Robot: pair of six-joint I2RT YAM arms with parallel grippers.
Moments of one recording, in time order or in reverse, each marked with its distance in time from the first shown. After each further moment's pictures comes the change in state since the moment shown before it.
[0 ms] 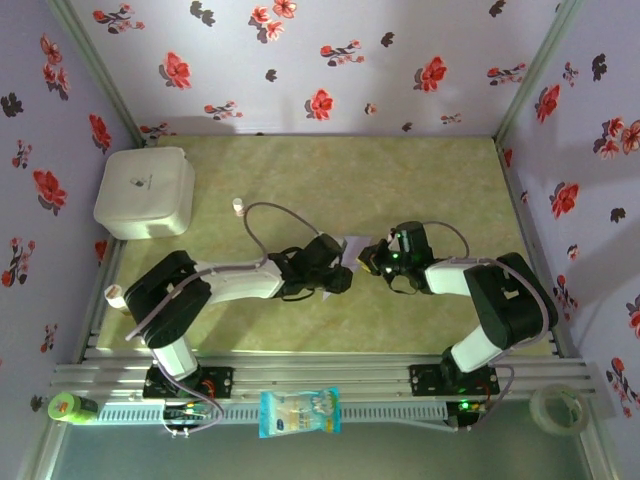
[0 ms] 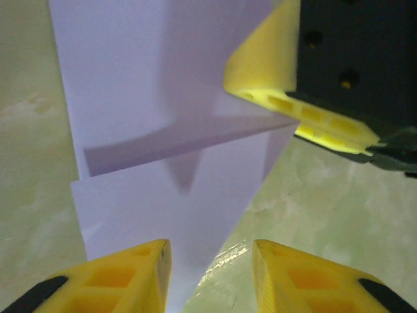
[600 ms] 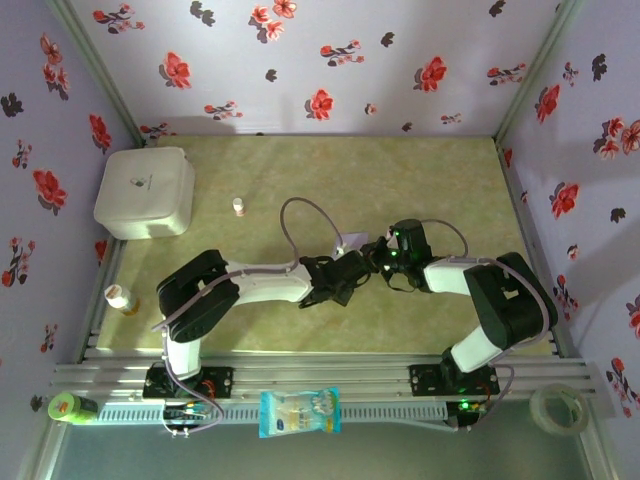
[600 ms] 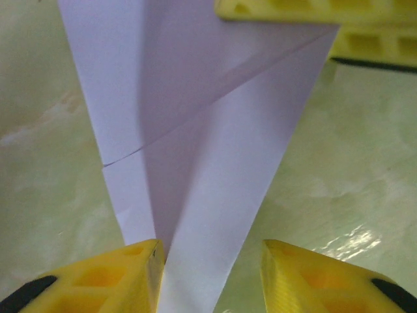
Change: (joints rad) left arm -0.116 0.145 0.182 -0.274 -0.306 0.141; right arm 0.009 0.000 0.018 -0.002 0.008 0.018
